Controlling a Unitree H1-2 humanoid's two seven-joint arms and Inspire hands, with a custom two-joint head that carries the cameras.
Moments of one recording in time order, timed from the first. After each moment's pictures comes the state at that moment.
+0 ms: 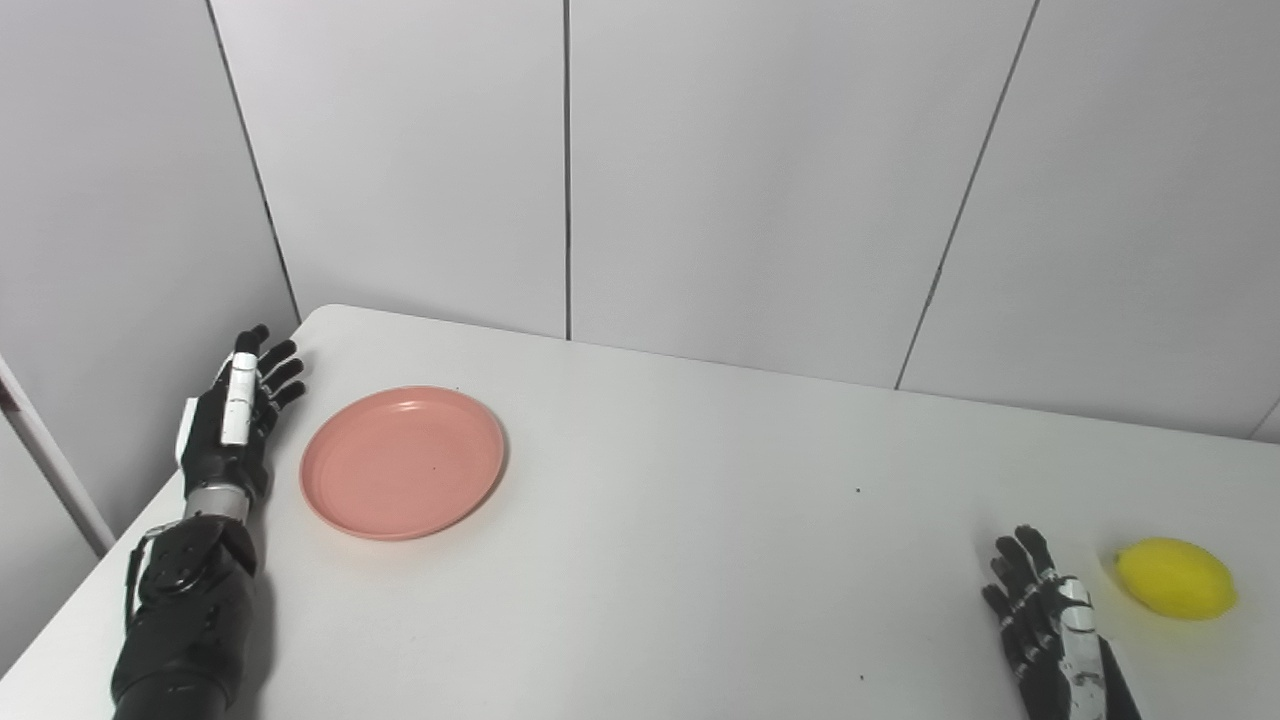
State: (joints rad) left arm -0.53 0.41 0.39 0.85 -0.32 -0.27 -0.11; right arm 0.00 -0.10 -0.09 -0.03 0.27 0.01 0.19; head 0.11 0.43
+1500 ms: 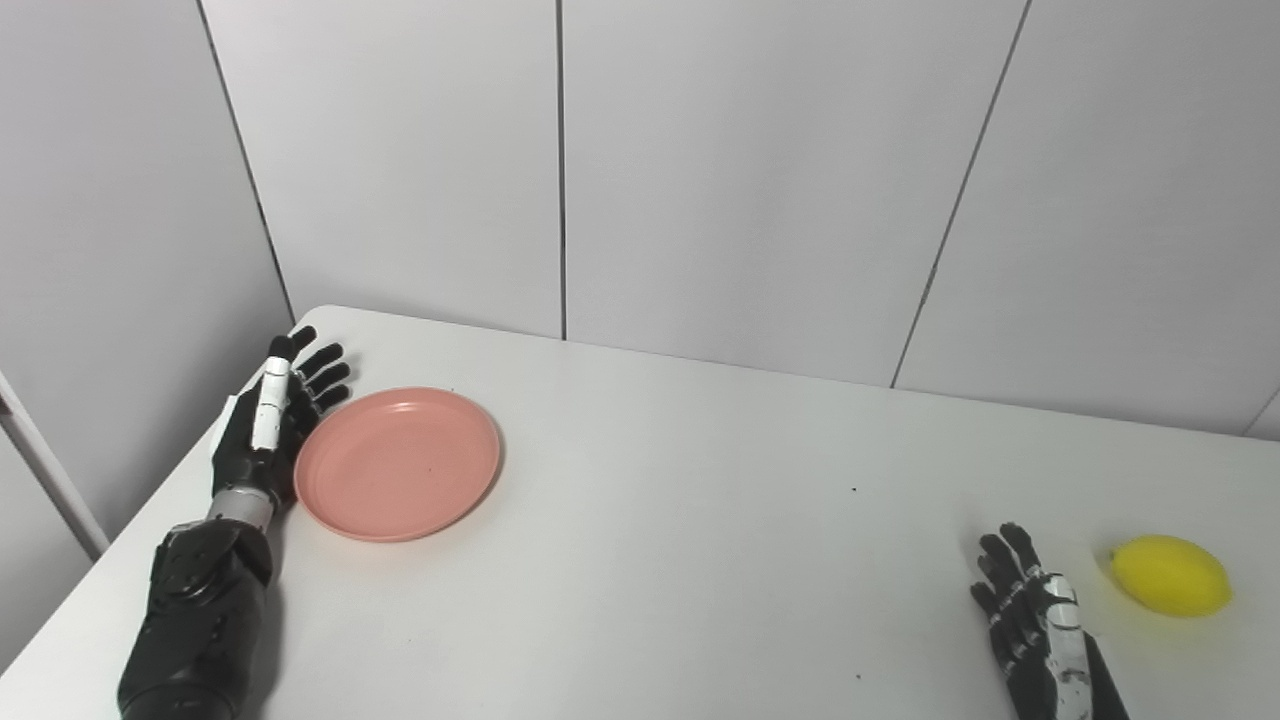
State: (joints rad) left arm -0.49 0.39 0.33 0.74 -0.36 -0.20 -0.21; right arm 0.01 -0.09 -0.07 -0.04 0.26 0.02 0.18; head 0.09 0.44
